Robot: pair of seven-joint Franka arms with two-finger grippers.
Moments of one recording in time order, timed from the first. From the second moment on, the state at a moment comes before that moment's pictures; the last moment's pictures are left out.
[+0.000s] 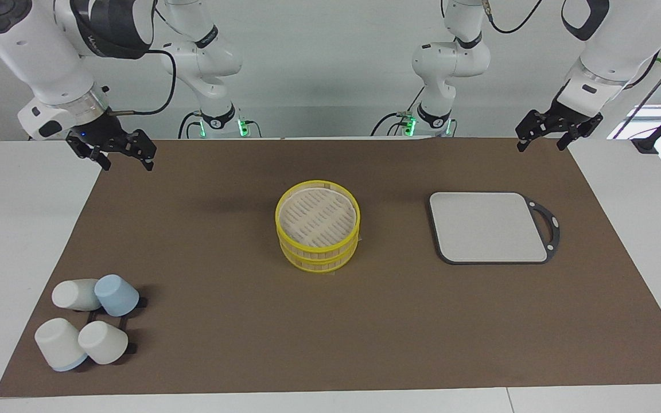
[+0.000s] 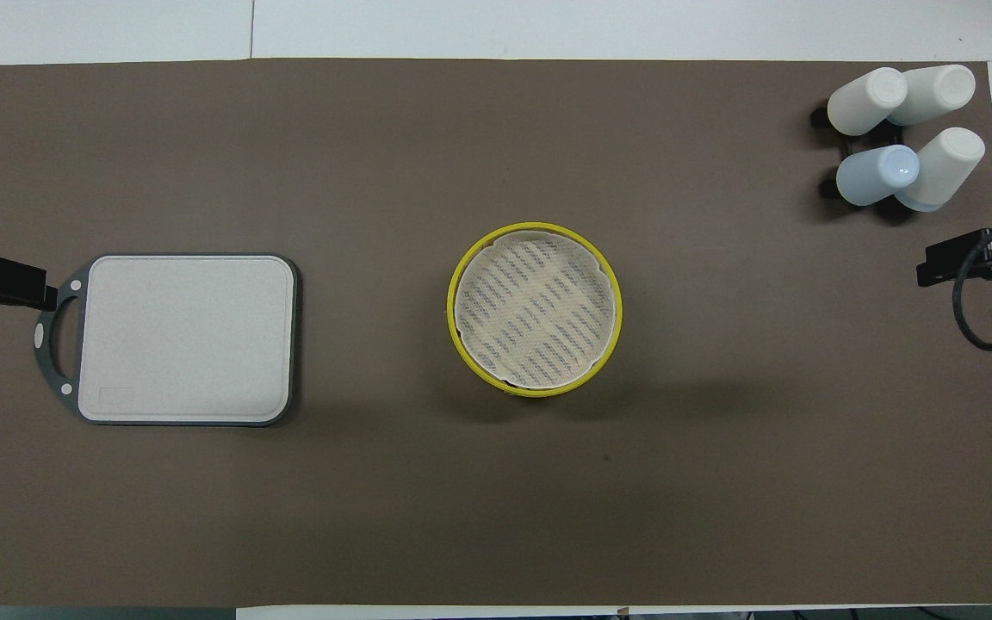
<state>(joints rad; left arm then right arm) -0.07 -0.07 0.06 -1.65 0.00 1.53 0.03 0.01 -0.02 -0.09 -1.69 0.01 1.61 -0.03</state>
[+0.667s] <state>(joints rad) -0.07 -0.07 0.06 -1.65 -0.02 1.53 0.03 0.02 -0.02 -0.06 -1.68 -0.02 1.61 -0.08</state>
